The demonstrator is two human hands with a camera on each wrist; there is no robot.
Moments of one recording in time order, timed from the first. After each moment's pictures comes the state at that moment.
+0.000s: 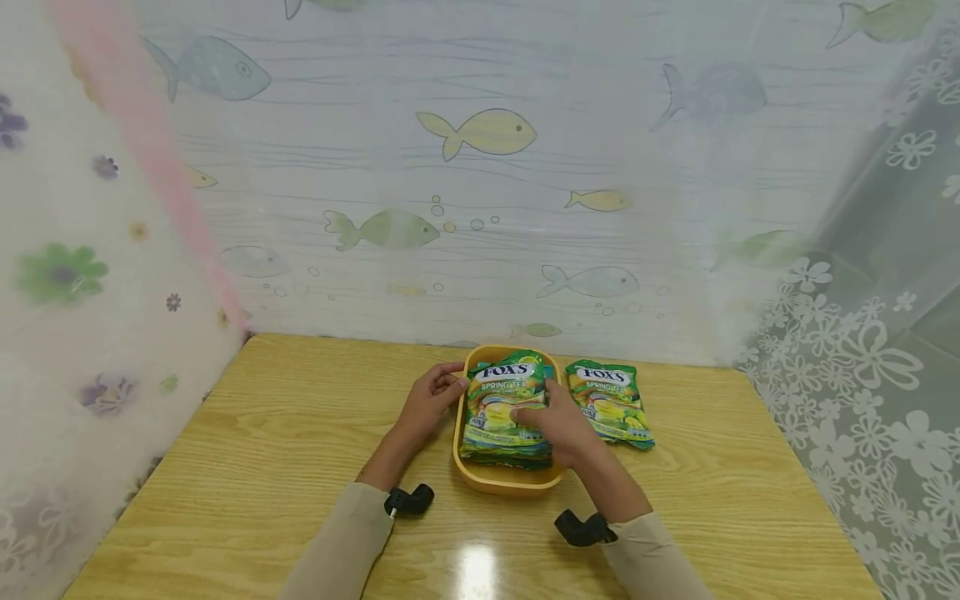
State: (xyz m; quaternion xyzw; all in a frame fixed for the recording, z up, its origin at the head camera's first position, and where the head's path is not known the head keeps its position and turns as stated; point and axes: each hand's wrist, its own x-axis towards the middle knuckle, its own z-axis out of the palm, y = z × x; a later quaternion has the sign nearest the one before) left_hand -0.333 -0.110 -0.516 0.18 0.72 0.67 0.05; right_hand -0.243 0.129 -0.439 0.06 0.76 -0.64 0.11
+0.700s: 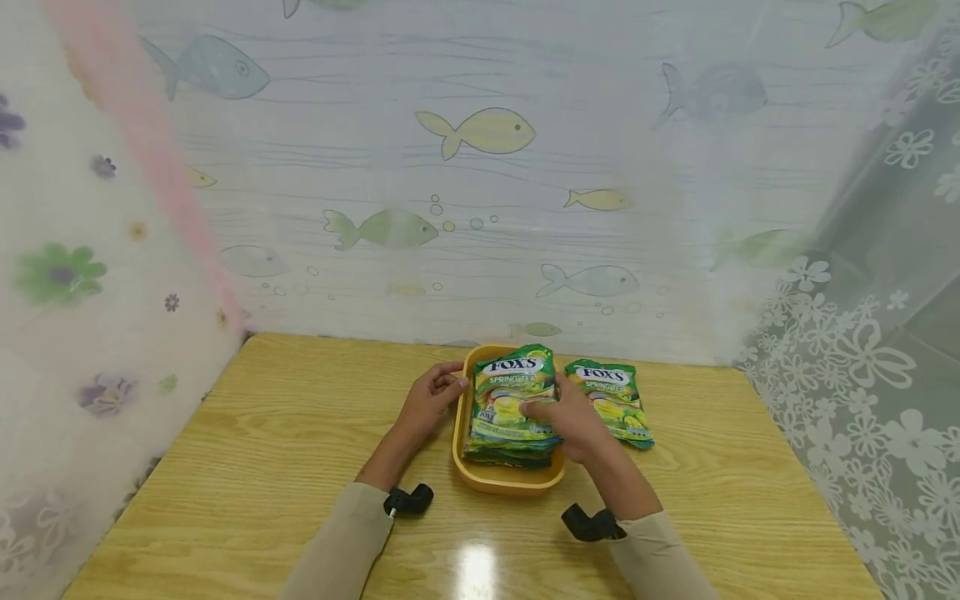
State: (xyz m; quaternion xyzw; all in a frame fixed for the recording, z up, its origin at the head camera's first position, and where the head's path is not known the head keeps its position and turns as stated) left_hand -0.333 -0.109 -0.516 0.17 0.72 0.67 0.05; right_hand -0.241 0.142 -0.427 0.07 0.76 -0.64 0.11
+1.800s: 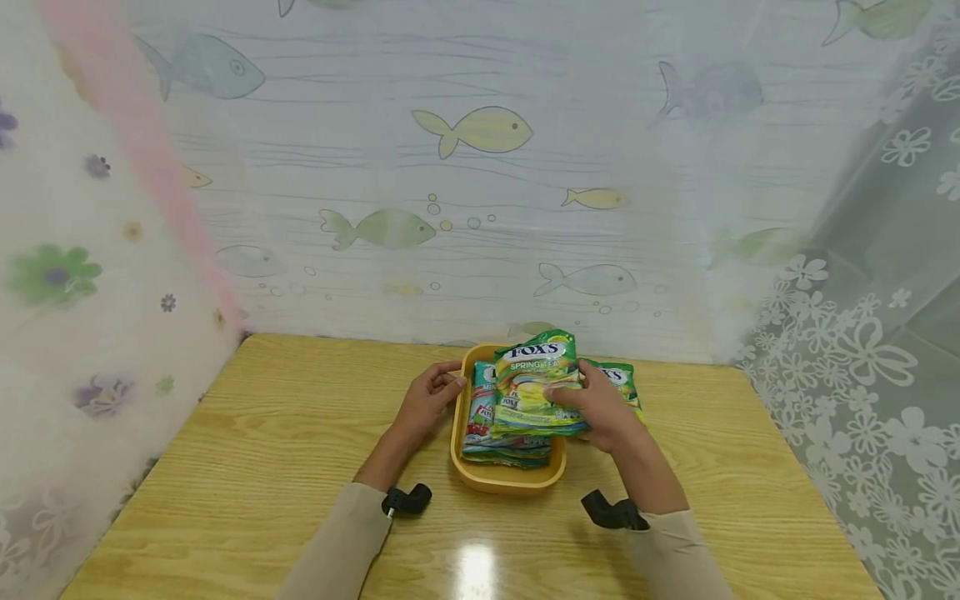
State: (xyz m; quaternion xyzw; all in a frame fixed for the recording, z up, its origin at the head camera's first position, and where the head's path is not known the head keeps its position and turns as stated) left_hand -0.335 -0.110 -0.517 0.17 0.72 0.67 0.04; right_hand -0.242 0.175 -0.409 0.04 0.75 -0.66 0.10
